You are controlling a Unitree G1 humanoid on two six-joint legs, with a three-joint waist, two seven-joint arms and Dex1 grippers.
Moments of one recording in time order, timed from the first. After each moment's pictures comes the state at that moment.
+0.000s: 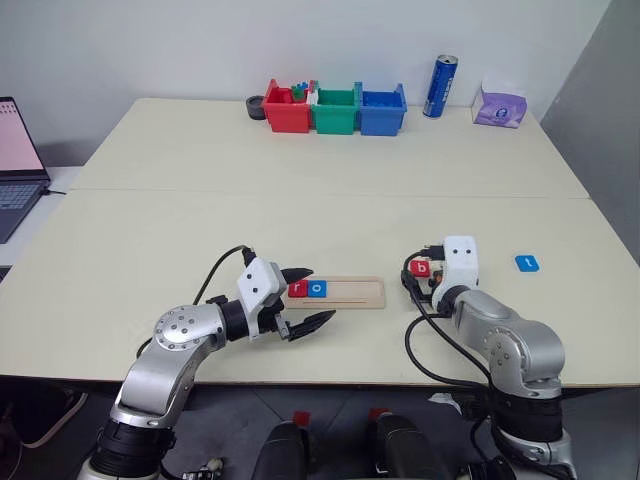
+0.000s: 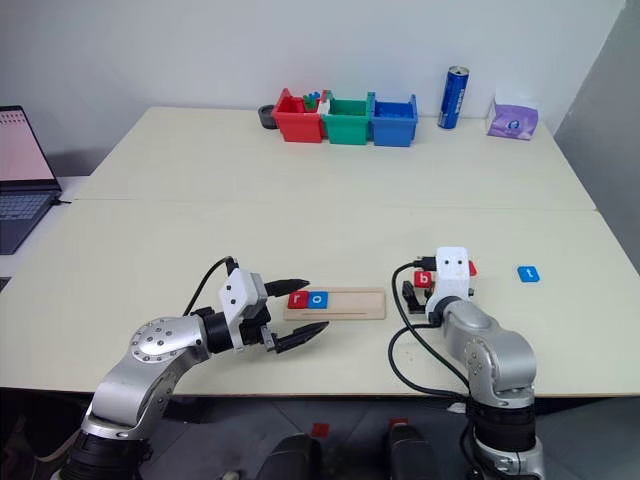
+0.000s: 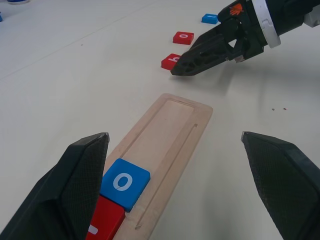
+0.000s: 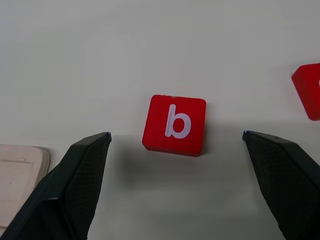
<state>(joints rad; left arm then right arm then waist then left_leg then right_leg) -0.13 0.54 -0.06 -0.33 -0.31 0.36 -0.87 -0.32 -0.11 -0.07 -0.41 0.30 1.18 -0.11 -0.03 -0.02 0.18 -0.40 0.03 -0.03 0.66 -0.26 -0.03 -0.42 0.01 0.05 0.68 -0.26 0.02</state>
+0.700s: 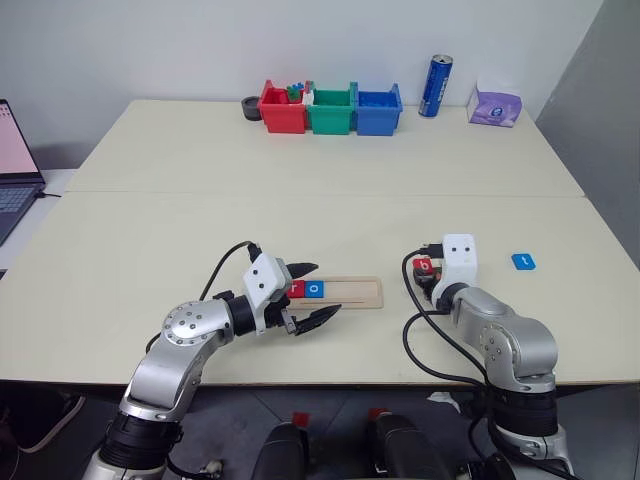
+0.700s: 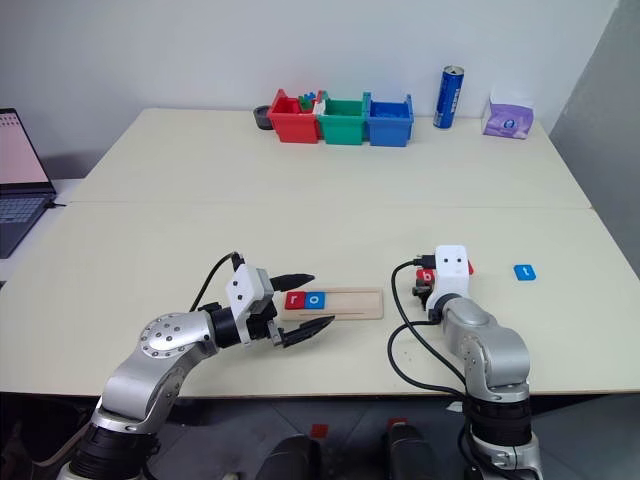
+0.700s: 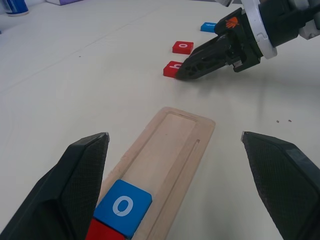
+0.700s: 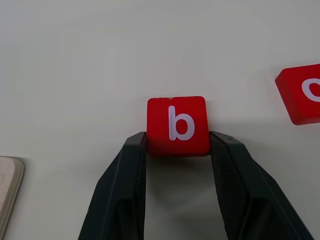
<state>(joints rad) -0.16 0.53 -0.08 -0.30 -0.30 0.33 -0.85 -0.34 -0.11 -0.05 -0.36 0.24 1.14 -0.07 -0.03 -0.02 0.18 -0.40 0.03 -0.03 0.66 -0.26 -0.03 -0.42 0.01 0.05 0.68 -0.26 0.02</state>
